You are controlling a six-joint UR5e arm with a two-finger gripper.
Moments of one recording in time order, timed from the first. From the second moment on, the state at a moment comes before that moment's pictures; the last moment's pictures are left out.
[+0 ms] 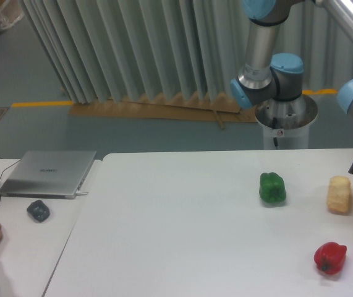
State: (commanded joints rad) arm 2.70 -1.92 -1.64 -1.38 1.78 0.99
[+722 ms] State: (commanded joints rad) arm 2.69 -1.92 -1.65 -1.39 1.79 0.99
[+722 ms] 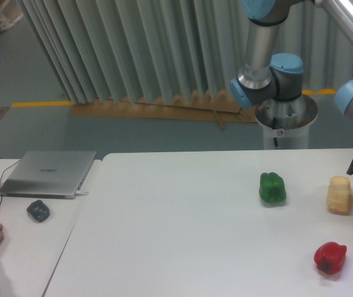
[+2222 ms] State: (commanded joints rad) arm 2.69 -1.90 -1.63 -1.46 1.80 1.01
